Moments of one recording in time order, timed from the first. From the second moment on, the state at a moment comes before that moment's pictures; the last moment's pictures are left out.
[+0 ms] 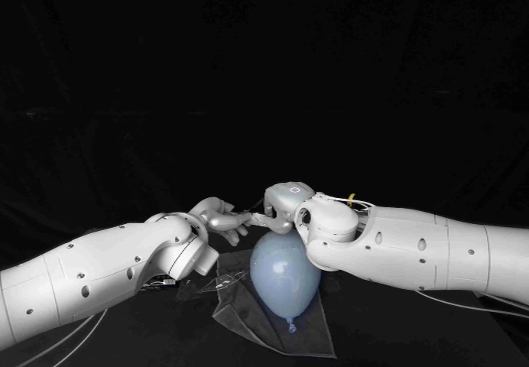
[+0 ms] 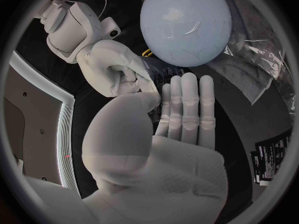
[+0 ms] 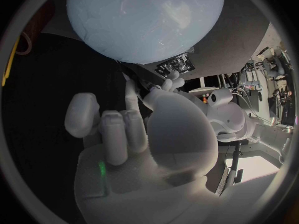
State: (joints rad) left arm 1.27 -0.65 -0.06 1.43 -0.59 -0.42 -0.27; left_hand 1.28 -0.16 0.71 0.26 0.06 0.87 0.11 0.66 0.37 1.19 0.04 0.51 0.26 1.17 -0.01 0.80 0.57 0.16 0.88 0.14 0.88 0.54; right arm 1.38 -0.56 -0.18 1.48 -1.67 -0.27 -0.55; right_hand 1.25 -0.08 0.56 0.13 0.06 1.14 0.05 0.30 0.56 1.43 0.02 1.55 1.31 1.46 -0.06 1.57 1.31 0.09 1.32 0.06 1.17 1.31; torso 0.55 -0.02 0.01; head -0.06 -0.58
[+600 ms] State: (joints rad) left arm 1.27 -0.65 -0.06 1.43 -0.57 -0.42 -0.26; left_hand 1.27 -0.15 0.81 0.21 0.05 0.89 0.11 0.68 0.37 1.25 0.04 0.48 0.24 1.20 -0.02 0.78 0.56 0.17 0.88 0.12 0.94 0.57; right arm 1.37 -0.56 -0.18 1.47 -1.64 -0.28 -0.54; right_hand 1.20 -0.10 0.61 0.10 0.06 1.12 0.05 0.29 0.57 1.43 0.02 1.51 1.31 1.46 -0.06 1.57 1.31 0.09 1.29 0.06 1.11 1.31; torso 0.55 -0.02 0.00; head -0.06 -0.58
